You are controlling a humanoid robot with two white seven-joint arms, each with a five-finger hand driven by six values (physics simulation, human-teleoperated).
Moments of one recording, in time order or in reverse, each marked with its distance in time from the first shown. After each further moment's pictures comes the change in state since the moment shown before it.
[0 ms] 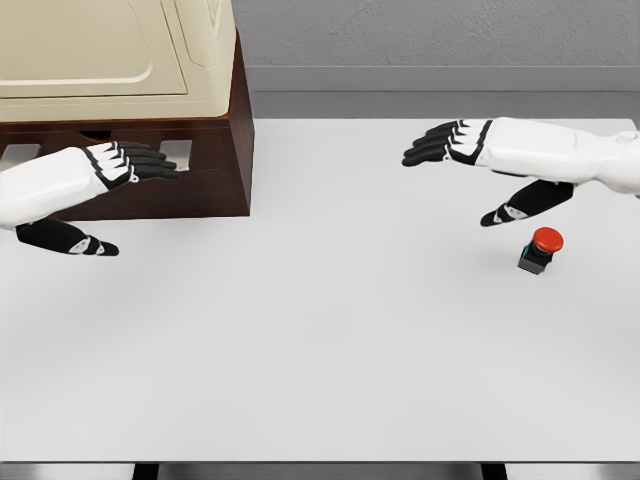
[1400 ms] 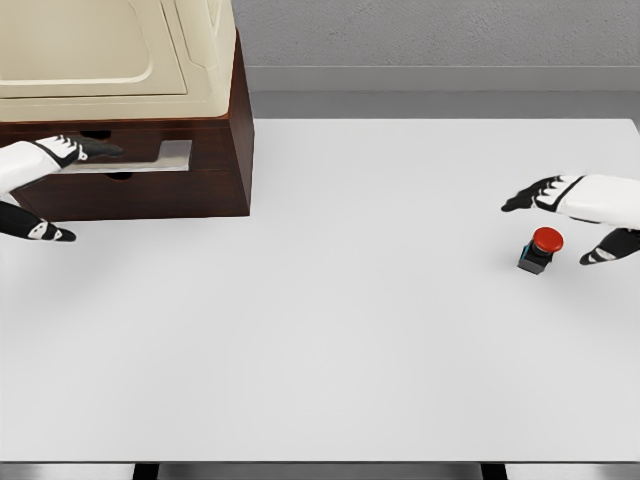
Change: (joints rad) left arm 0.002 -0.028 -0.010 0.240 0.125 0.000 -0.085; right arm 0.238 -0.124 -0.131 0.153 0.275 0.001 0.000
